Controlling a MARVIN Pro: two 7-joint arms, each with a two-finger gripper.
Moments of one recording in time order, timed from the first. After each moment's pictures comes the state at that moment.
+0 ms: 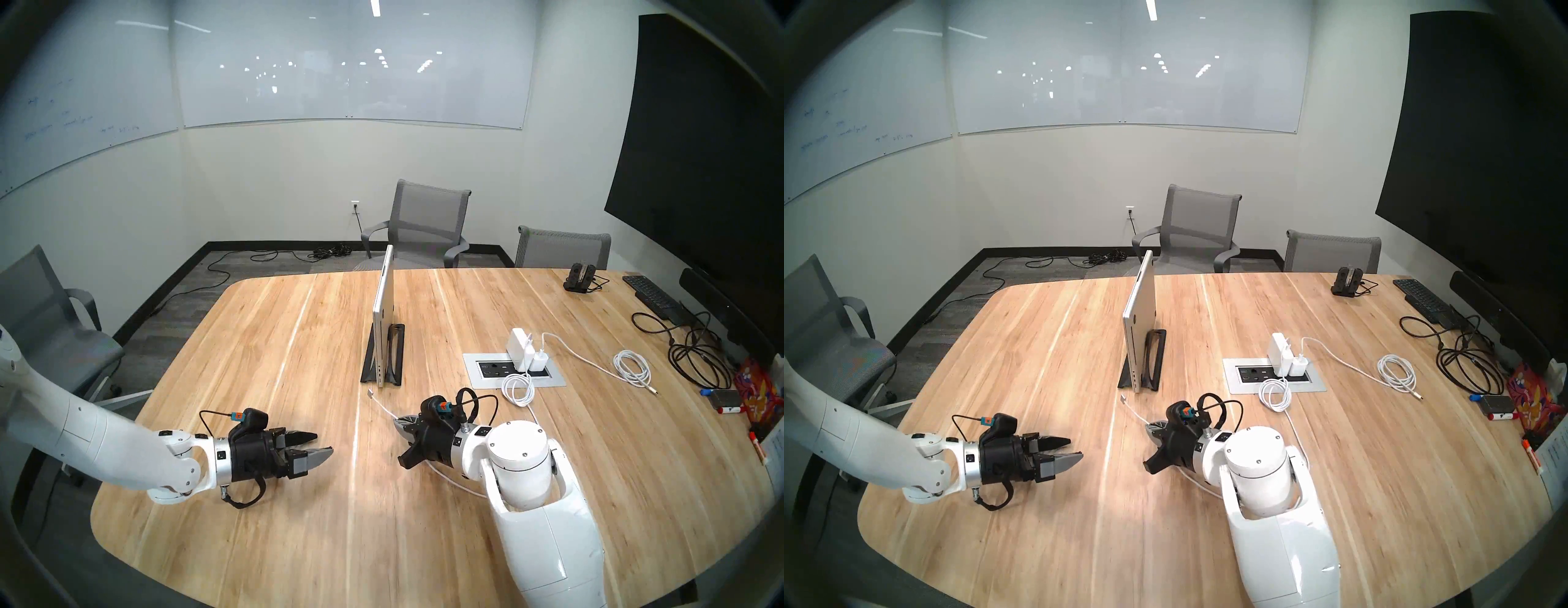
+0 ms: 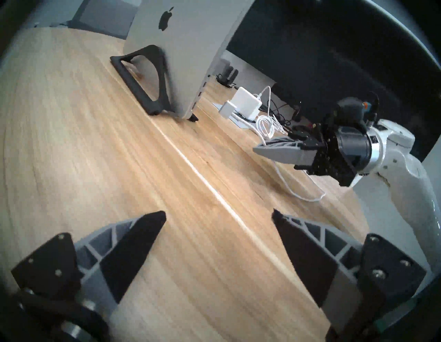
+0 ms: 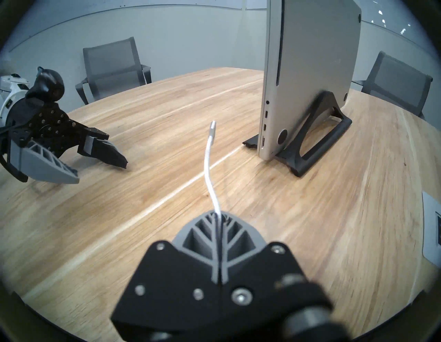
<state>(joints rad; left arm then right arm) 0.09 -0.55 1.07 -1.62 -1.82 -0.61 -0.58 -1.75 -1.57 1.44 -1.86 -0.37 0.49 0.78</state>
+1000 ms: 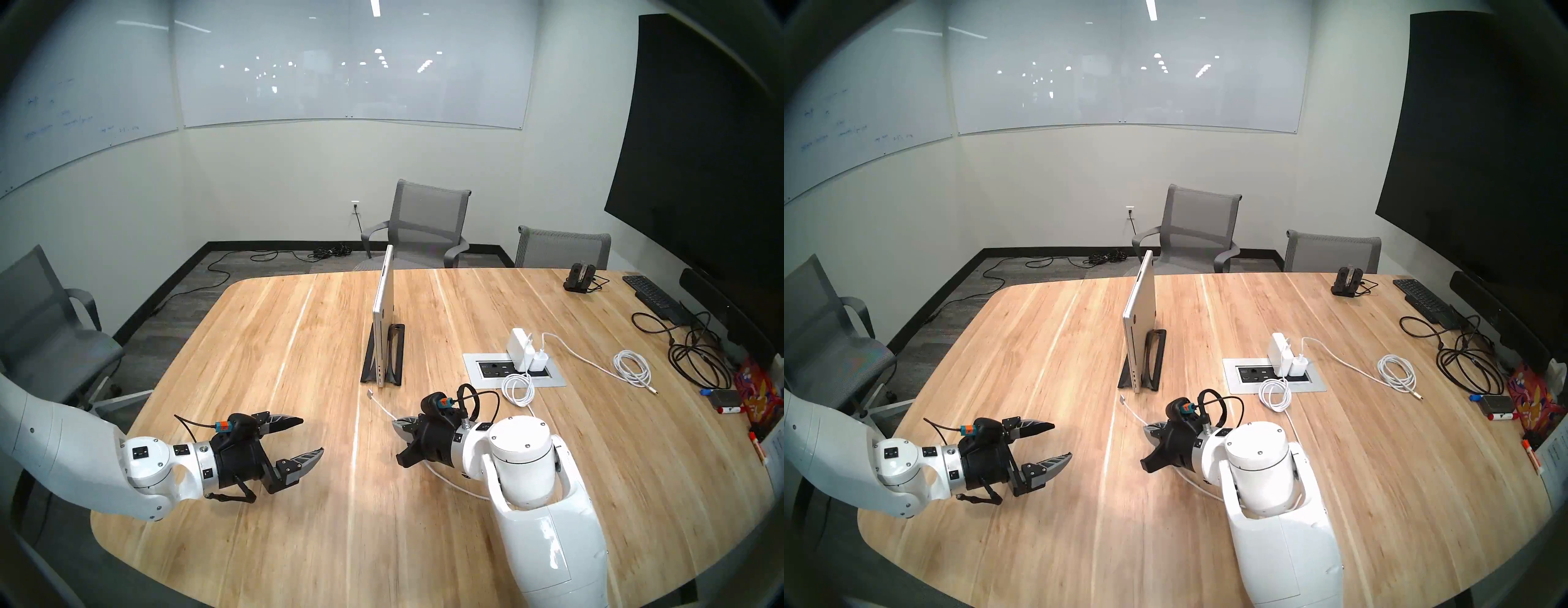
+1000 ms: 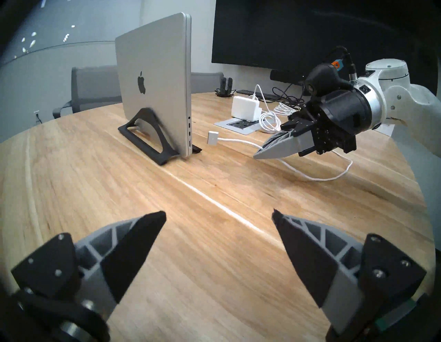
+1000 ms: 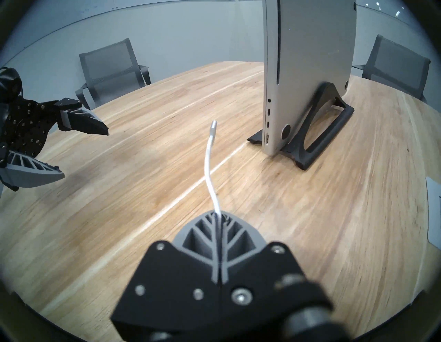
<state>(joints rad) -0.15 -0.40 1.23 -1.89 -1.23 -0.68 0.00 -1.75 -1.57 1.42 -1.92 -0.34 0.65 0.77</state>
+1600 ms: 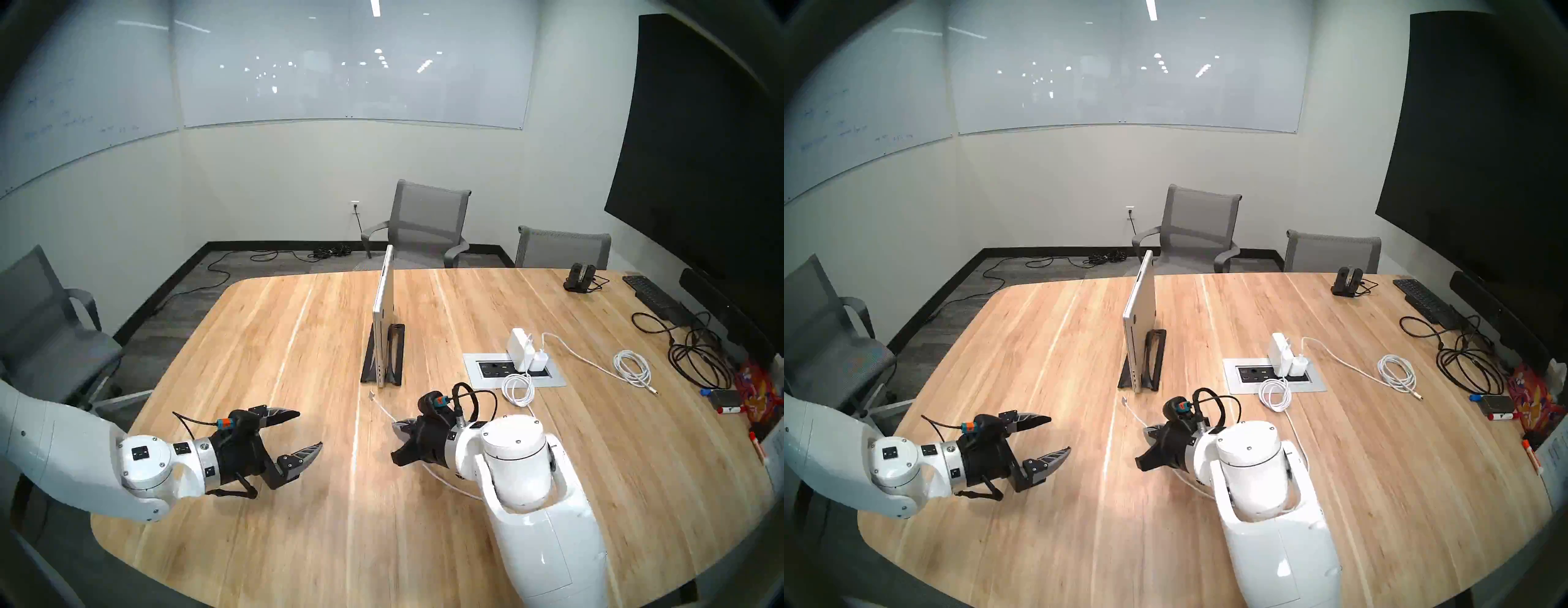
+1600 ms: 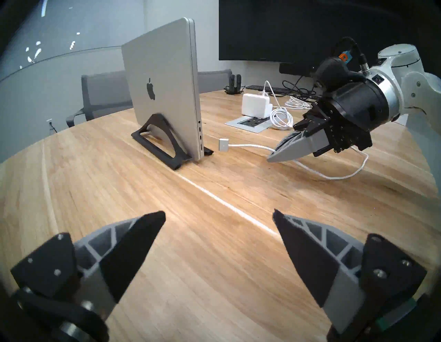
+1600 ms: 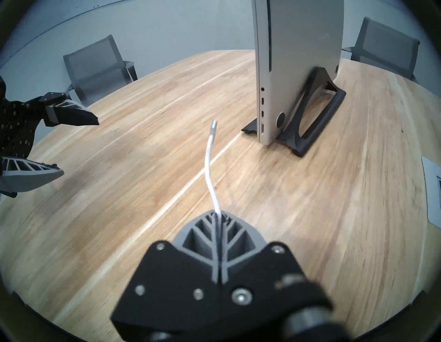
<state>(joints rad) -0.19 -0.37 1.24 -1.93 -1.16 -0.64 0.09 -1.76 -1.55 1.36 -1.96 -0.27 0.78 0.62</state>
